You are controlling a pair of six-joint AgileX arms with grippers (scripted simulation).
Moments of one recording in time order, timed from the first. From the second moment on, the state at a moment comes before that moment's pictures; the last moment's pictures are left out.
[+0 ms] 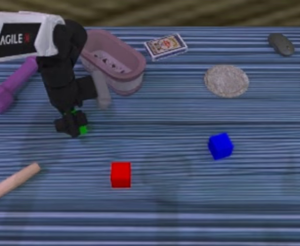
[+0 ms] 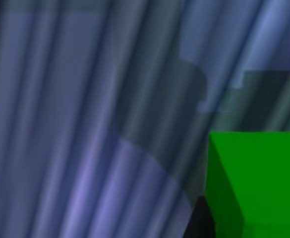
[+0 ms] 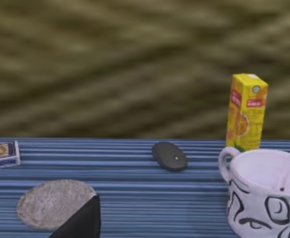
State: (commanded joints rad) left arm -0.26 2.38 1.71 -0.91 0.00 1.04; right arm 0.01 0.00 0.00 0.00 0.00 0.00
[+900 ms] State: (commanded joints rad) left arm -0.25 2.32 1.78 -1.04 0.01 1.03; right arm 0.01 0.00 0.00 0.00 0.00 0.00
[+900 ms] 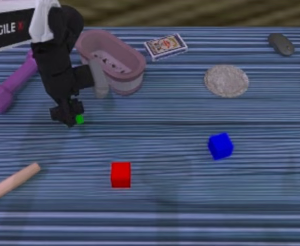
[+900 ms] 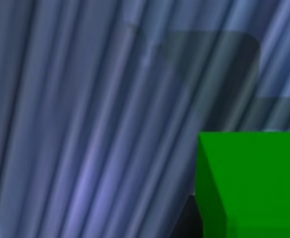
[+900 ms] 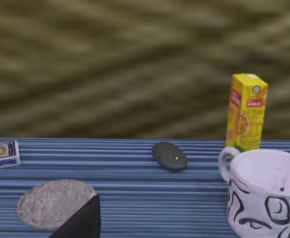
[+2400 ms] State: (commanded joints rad) left arm -0.73 2.12 1.69 -1.13 0.01 0.85; right arm 0.01 0.00 0.00 0.00 0.00 0.00
